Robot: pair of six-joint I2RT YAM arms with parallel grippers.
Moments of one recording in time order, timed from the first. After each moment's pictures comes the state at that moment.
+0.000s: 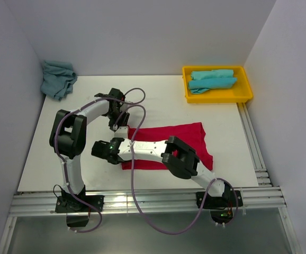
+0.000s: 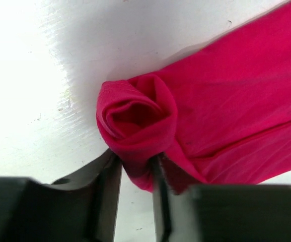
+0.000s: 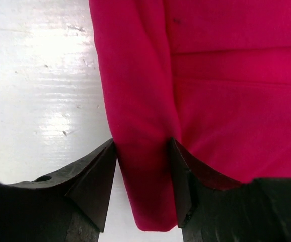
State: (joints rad) left arm -0.36 1.99 1.44 -0.82 0.24 -0.03; right arm 1.24 2.30 1.88 -0.96 0.61 1.21
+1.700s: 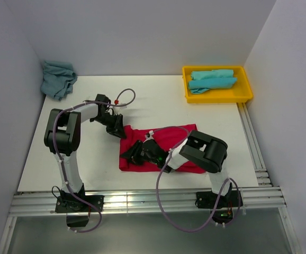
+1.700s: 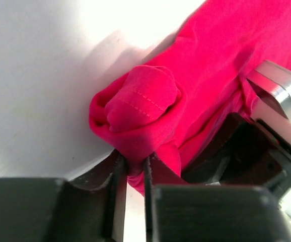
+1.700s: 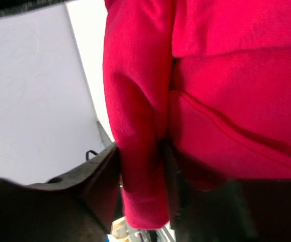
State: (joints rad) left arm -0.20 2.01 1.28 -0.66 0.74 0.07; right arm 1.02 1.98 0.70 0.84 -0.04 1.48
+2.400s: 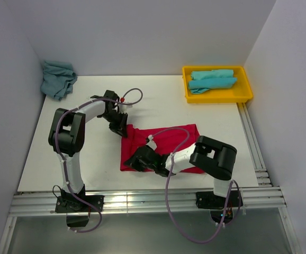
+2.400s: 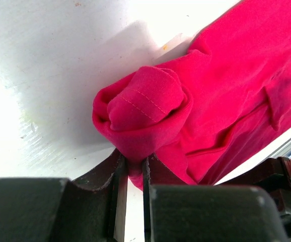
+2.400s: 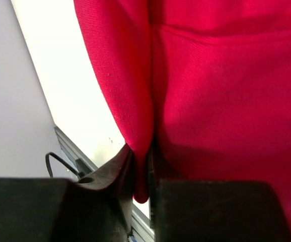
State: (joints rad) left arm -0.29 2.02 1.40 -0.76 0.50 0.03; right arm 1.14 1.83 0.73 0.47 0.14 1.45
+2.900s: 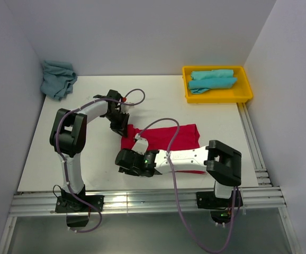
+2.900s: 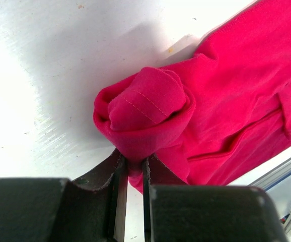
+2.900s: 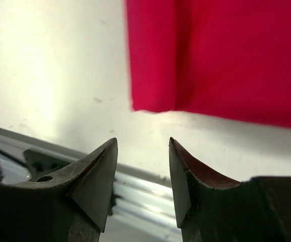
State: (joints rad) left arm -0.33 2.02 1.42 -0.78 0.41 0.01; right arm 1.30 1.76 1.14 -0.38 0.36 1.41
